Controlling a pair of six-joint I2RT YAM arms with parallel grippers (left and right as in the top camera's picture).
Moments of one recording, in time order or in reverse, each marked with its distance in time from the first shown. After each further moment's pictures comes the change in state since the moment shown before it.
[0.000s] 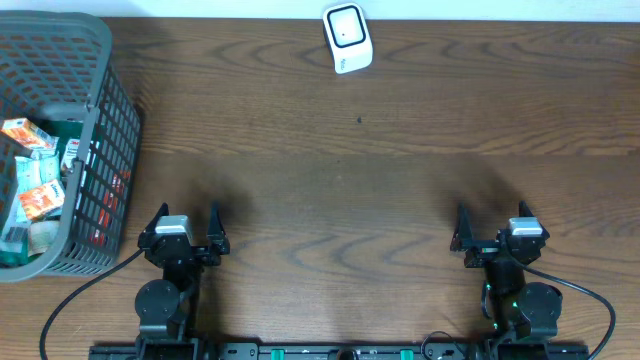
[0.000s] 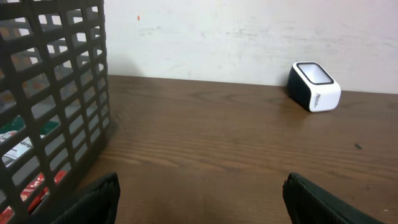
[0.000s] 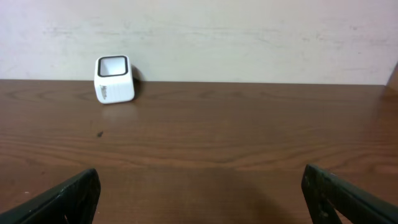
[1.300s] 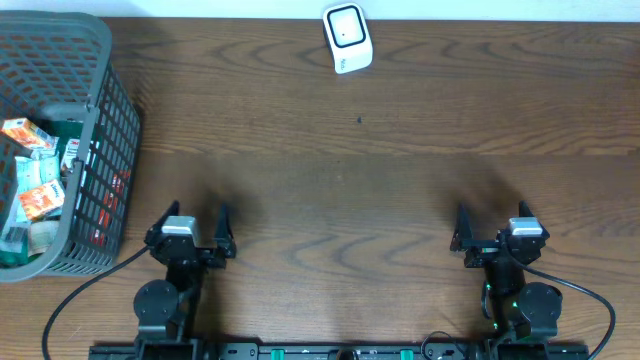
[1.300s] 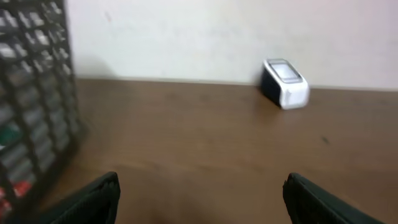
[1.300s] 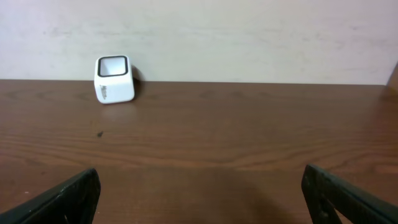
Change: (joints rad) left arm 0.000 0.002 0.032 -0.031 0.120 -0.020; right arm 0.000 0.000 0.000 0.000 0.000 0.000
